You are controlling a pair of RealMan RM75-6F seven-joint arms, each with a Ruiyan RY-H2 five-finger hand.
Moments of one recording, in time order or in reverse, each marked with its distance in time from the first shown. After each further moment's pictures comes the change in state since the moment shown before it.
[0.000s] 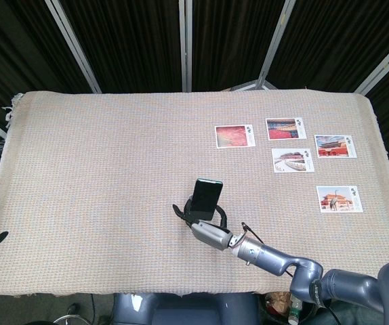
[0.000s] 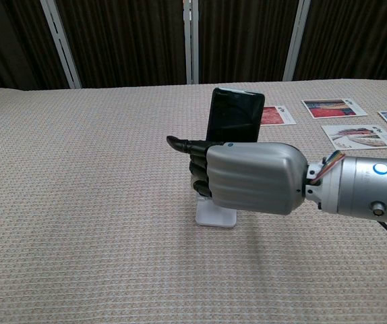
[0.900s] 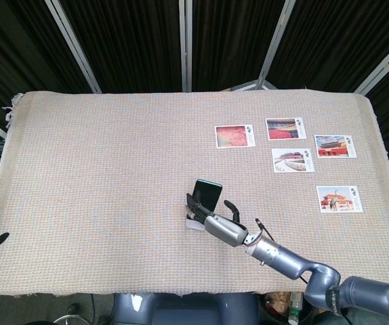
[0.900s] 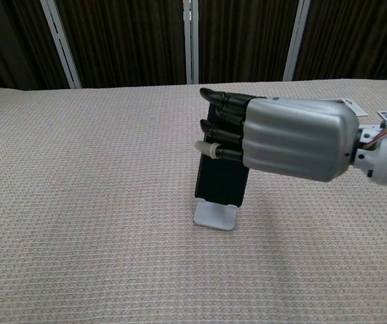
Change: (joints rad) left arm 0.009 0.010 0.009 -0.011 0.032 0.016 -0.020; right arm -0.080 0.137 0.005 -0.117 0.024 0.126 -0.013
